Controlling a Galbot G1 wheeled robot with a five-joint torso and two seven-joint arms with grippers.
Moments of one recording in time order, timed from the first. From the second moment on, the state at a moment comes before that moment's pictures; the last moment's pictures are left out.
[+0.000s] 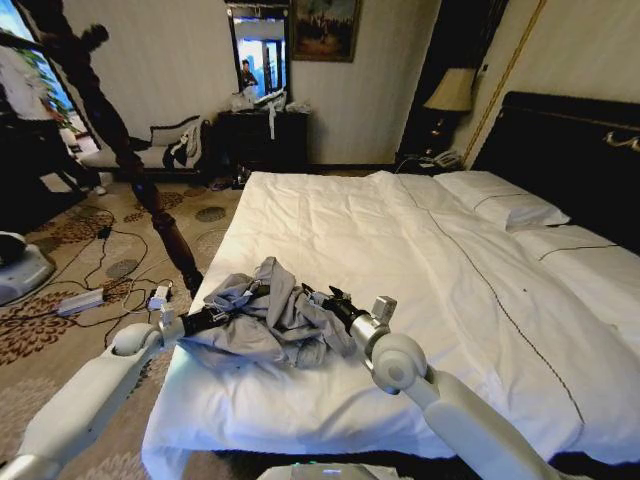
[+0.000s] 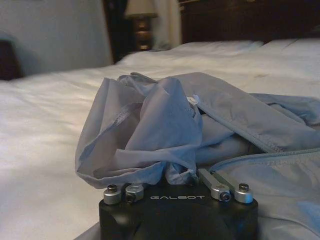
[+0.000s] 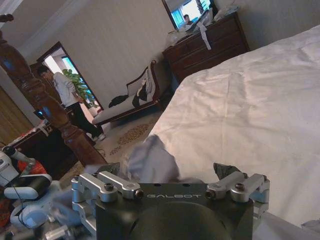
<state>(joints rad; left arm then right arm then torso) 0.95 -0.73 -0.34 -1.42 -0.55 0.03 0.72 -0.93 0.94 -0.09 2.18 1.16 -0.24 0.52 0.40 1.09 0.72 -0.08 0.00</state>
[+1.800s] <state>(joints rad) 0.88 -0.20 -0.58 -1.63 -0.98 0.02 0.02 -1.04 0.89 0.00 2.30 1.11 -0.22 0.51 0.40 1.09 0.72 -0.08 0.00</state>
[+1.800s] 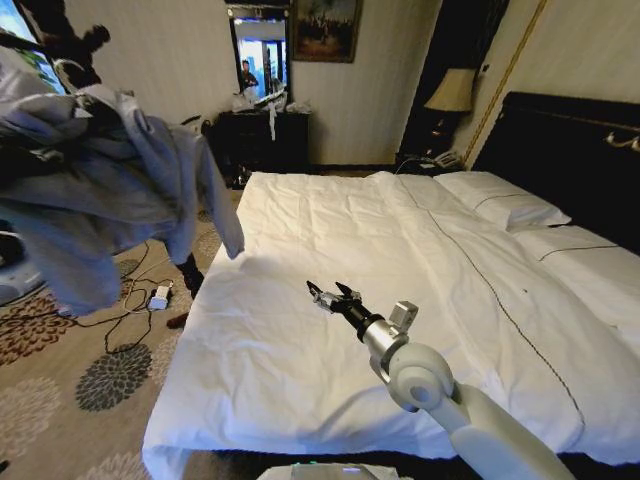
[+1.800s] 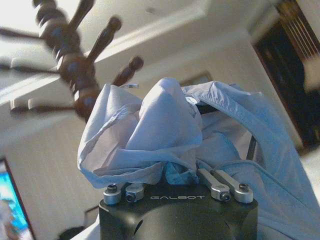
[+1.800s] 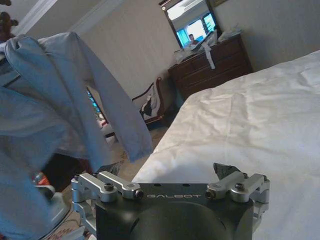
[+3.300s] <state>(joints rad) -0.34 -0.49 0.44 -1.33 -0.53 0.29 0.03 -0.99 0.95 -0.03 2.20 1.09 -0.19 0.49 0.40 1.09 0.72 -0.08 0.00</state>
